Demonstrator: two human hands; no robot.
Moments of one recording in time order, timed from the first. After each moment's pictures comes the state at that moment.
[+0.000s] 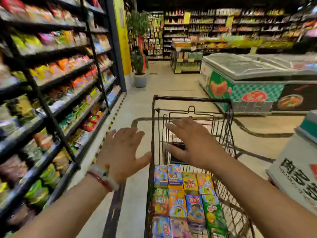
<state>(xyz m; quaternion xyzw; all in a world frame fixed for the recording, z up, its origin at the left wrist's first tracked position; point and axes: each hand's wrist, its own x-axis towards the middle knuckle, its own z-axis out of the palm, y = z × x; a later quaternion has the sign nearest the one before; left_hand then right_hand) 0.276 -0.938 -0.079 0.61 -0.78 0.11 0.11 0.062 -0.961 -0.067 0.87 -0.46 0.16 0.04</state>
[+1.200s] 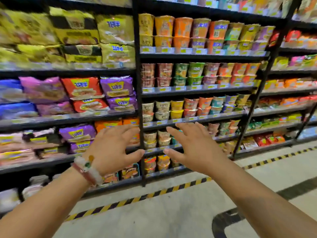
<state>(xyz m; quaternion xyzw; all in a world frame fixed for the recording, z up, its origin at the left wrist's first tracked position) 0.348 -0.325 -0.027 0.95 -0.28 0.14 0.02 0.291 -0.553 -0.022 0.99 0.09 0.10 0.01</state>
